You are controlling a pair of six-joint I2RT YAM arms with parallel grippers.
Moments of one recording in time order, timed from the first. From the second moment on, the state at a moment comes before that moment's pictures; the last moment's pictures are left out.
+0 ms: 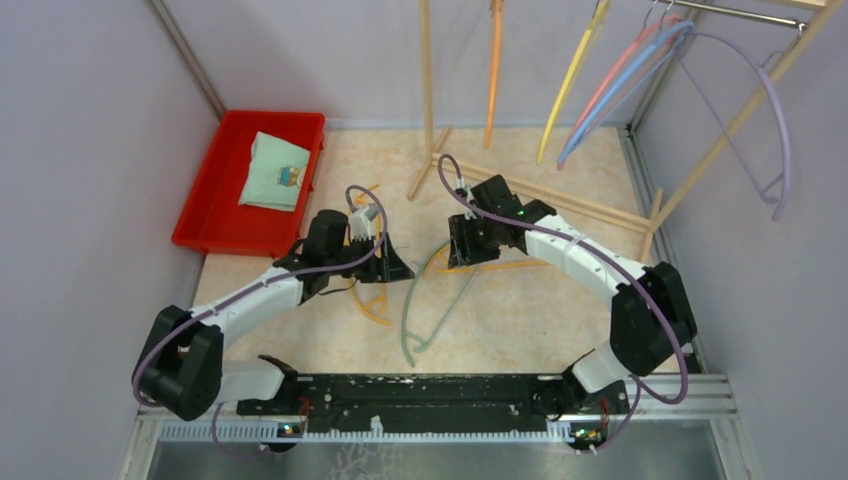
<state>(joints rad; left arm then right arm) -0.47 1.28 0.66 0.02 0.54 -0.56 0.59 1.48 1.14 -0.62 -0.28 0.33</state>
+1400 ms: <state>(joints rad) -0.53 1.20 0.53 0.01 0.41 -0.66 0.59 1.69 1.01 -0.42 -0.10 0.58</state>
